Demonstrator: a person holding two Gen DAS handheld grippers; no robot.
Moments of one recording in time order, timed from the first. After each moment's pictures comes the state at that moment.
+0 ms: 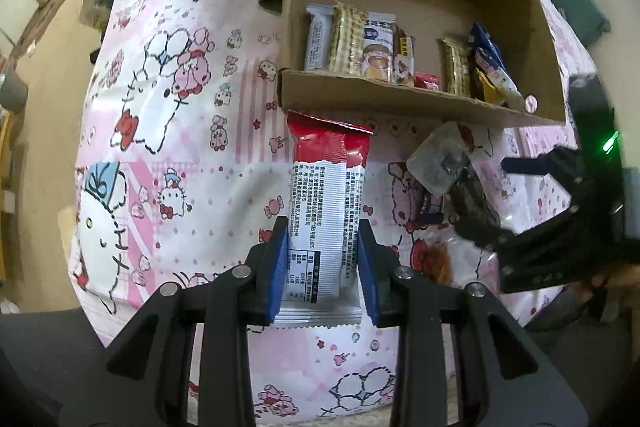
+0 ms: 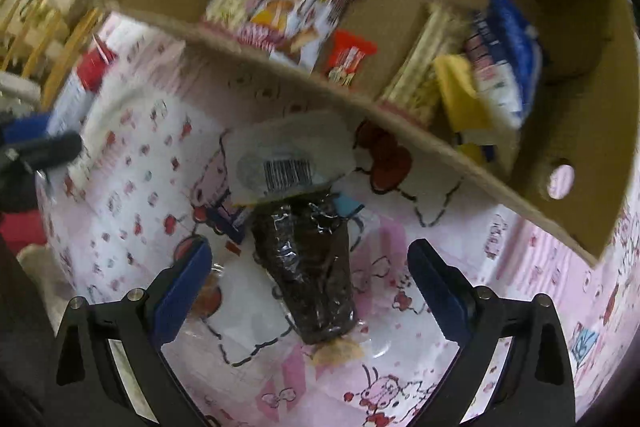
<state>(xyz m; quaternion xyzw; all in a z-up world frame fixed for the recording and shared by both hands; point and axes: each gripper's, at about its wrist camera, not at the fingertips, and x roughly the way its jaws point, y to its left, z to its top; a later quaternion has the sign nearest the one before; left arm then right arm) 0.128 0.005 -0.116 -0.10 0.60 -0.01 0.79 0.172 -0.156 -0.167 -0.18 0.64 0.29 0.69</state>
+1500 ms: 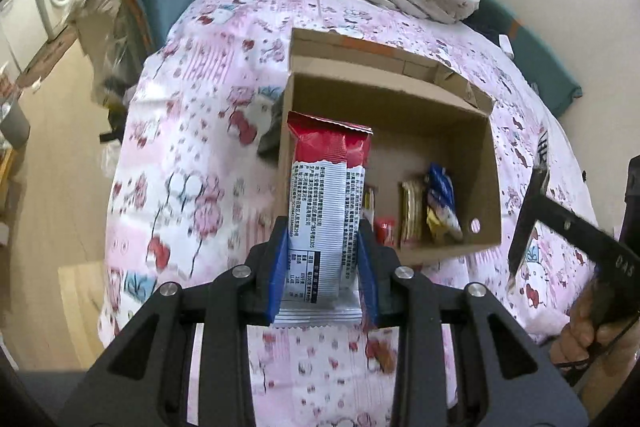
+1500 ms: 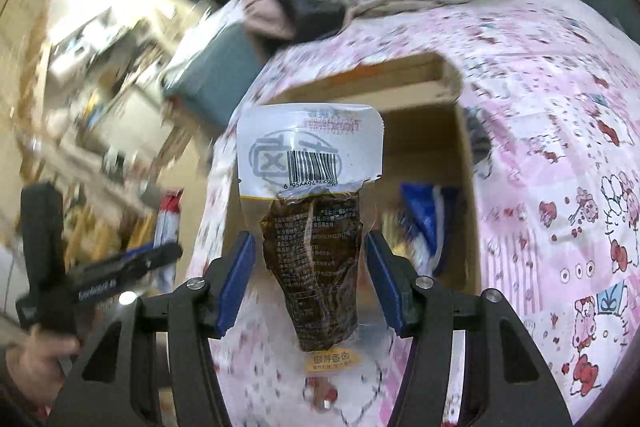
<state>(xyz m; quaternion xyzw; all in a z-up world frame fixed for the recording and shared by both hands) 0.172 0.015 -0.004 -0.11 0.48 -0.02 0.87 0.192 -0.247 0.007 0.14 0.44 0.25 0.85</state>
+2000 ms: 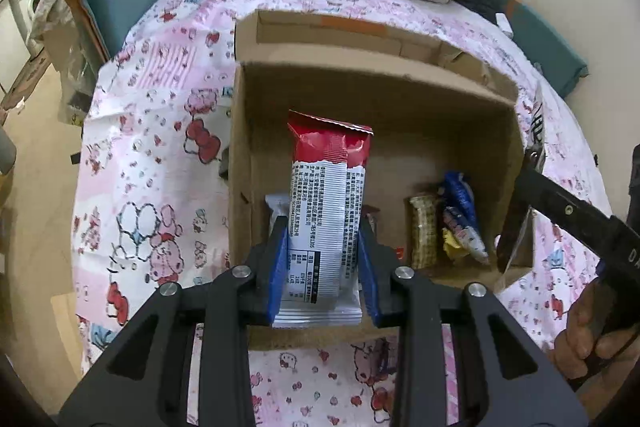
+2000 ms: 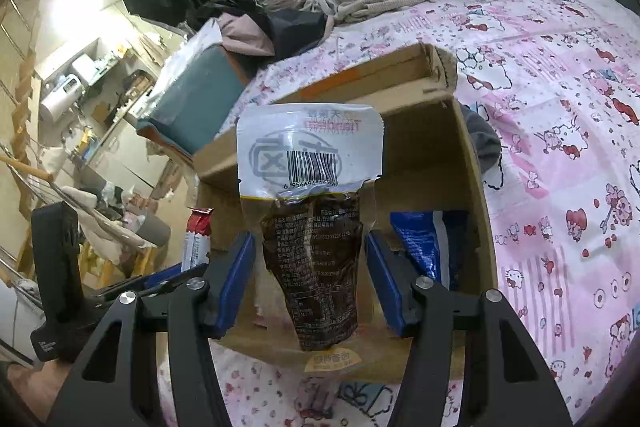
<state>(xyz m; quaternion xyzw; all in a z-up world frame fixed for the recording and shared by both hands) 0.233 -0.009 -0.064 -0.09 0.49 -0.03 0.87 0.235 -0.237 -0.047 0.18 0.43 0.24 0.85</state>
